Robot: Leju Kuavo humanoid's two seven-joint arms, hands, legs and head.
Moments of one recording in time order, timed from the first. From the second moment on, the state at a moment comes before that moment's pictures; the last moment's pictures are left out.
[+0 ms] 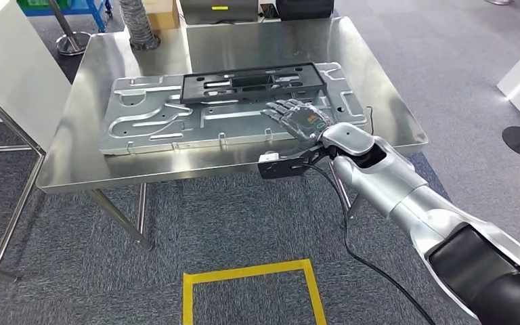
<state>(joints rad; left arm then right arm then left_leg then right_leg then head) -0.13 -0.21 0.62 -0.20 -1.14 0.06 -0.08 -1.05 -0.26 0.94 -0.91 0.78 0.08 -0.19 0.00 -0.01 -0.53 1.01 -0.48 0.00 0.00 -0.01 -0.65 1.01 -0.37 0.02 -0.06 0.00</state>
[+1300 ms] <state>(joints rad) -0.12 -0.21 0.62 -0.20 -1.12 0.08 -0.09 -1.01 -0.27 0.88 -0.76 0.73 0.01 -0.22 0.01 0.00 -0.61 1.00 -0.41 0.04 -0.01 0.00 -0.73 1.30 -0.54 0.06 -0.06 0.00</state>
